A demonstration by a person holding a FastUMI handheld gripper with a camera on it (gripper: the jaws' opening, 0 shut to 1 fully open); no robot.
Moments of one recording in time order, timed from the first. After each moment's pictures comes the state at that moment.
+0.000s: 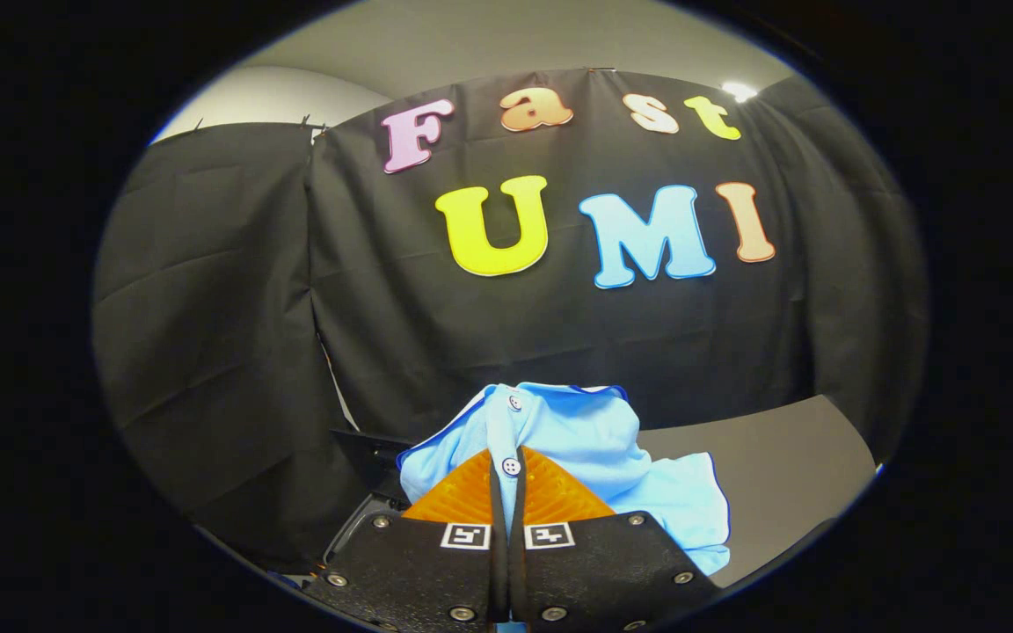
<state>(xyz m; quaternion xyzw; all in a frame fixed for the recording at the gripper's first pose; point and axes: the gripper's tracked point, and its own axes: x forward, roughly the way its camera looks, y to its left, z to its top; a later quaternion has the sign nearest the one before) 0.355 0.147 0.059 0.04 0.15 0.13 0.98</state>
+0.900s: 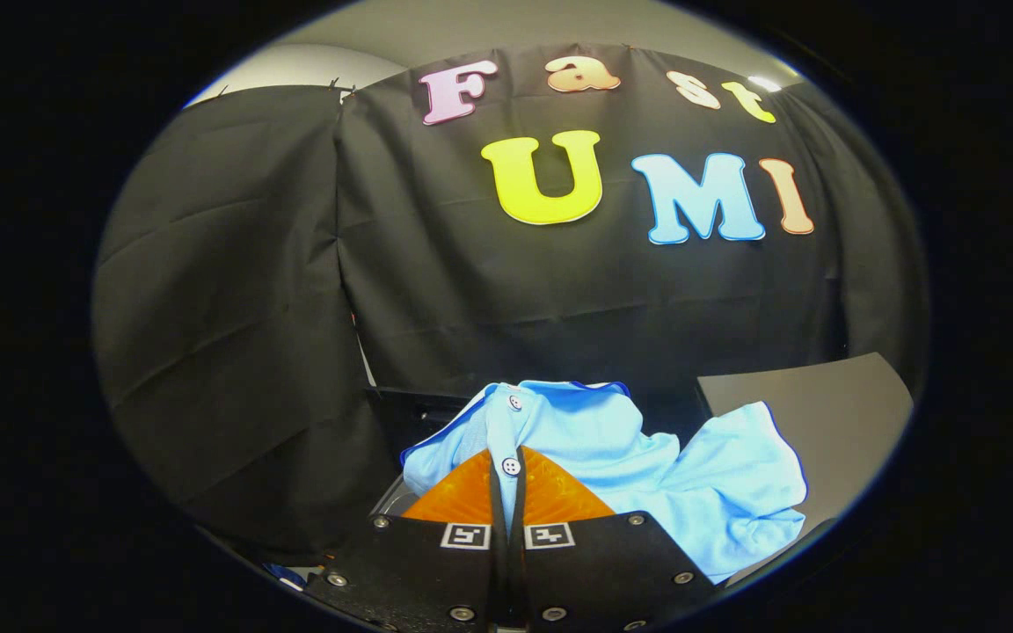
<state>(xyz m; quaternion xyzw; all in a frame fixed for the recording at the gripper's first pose) 0.351 0.258 -0.026 0.03 0.20 0.16 0.97</state>
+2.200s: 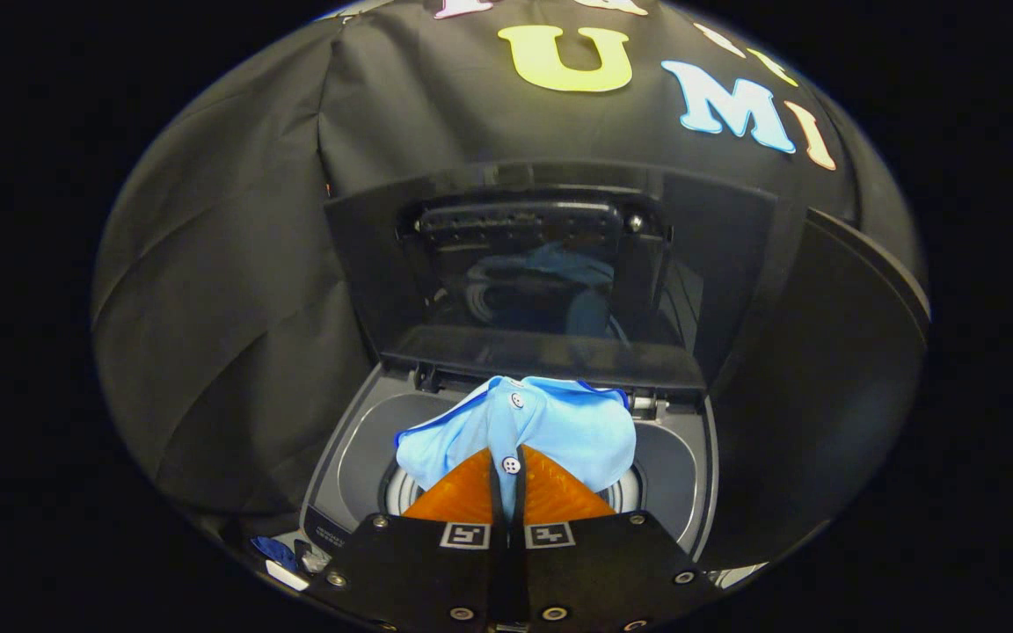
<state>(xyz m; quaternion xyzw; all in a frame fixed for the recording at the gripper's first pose) 0.346 0.325 -0.230 -0.01 0.36 0.13 0.92</state>
